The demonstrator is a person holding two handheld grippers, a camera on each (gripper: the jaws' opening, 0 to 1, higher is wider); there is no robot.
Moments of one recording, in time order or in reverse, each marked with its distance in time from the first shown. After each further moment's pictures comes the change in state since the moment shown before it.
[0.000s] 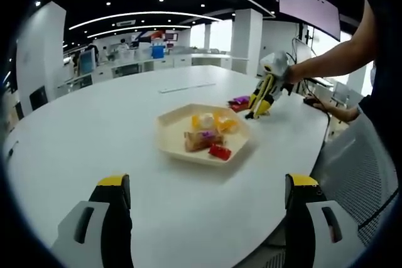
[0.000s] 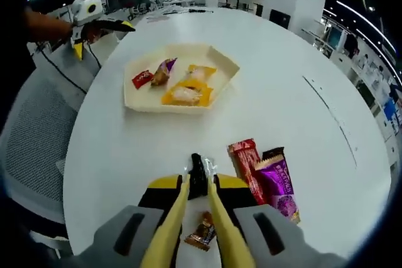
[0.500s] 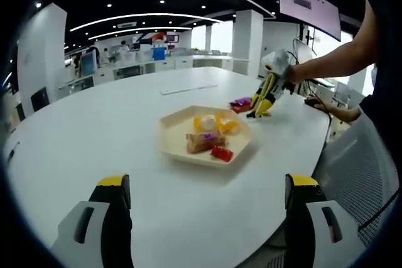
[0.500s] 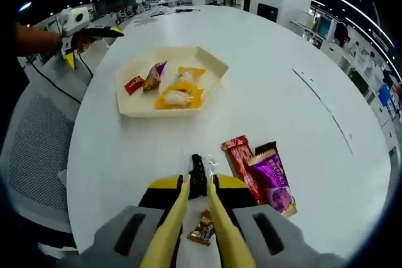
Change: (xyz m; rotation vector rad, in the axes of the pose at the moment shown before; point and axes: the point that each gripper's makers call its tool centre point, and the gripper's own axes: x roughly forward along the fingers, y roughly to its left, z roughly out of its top) left arm -0.001 0.002 0.002 0.007 -0.010 0.011; right arm -0.015 -0.009 0.002 0.074 -0.010 -0.050
